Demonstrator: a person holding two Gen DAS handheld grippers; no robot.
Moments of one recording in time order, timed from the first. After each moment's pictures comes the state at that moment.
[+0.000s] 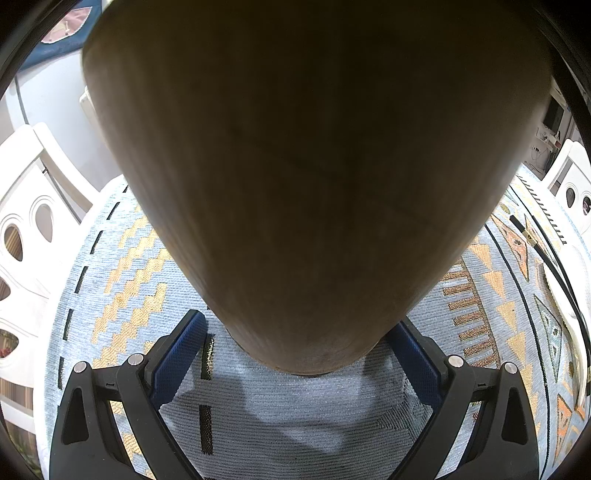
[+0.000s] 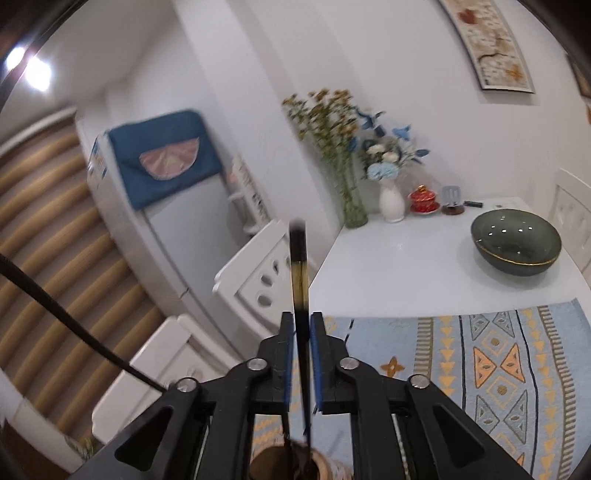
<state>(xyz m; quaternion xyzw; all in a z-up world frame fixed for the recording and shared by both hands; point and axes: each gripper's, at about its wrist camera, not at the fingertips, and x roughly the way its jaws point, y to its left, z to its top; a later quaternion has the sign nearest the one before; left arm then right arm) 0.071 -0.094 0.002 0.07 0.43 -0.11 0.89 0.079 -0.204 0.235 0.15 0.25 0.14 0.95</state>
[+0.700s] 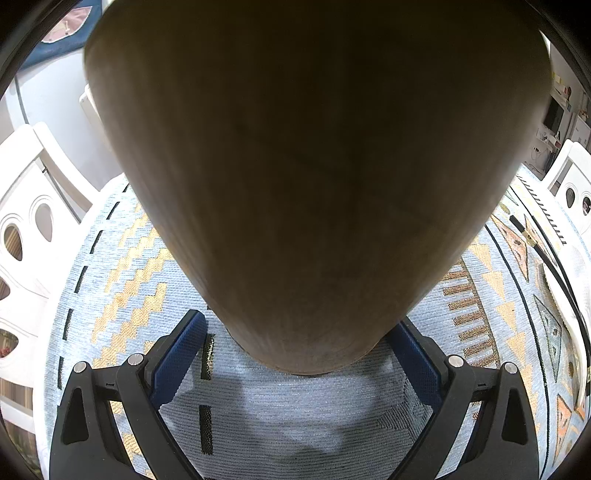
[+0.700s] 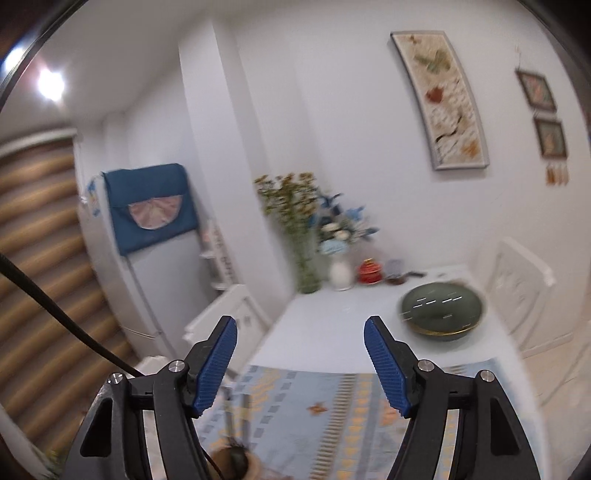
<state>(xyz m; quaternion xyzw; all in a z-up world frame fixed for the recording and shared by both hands) 0.072 -0.096 0.003 0.06 0.43 -0.12 0.89 -0.027 -0.300 0.324 0.11 0.14 0.04 0.98</state>
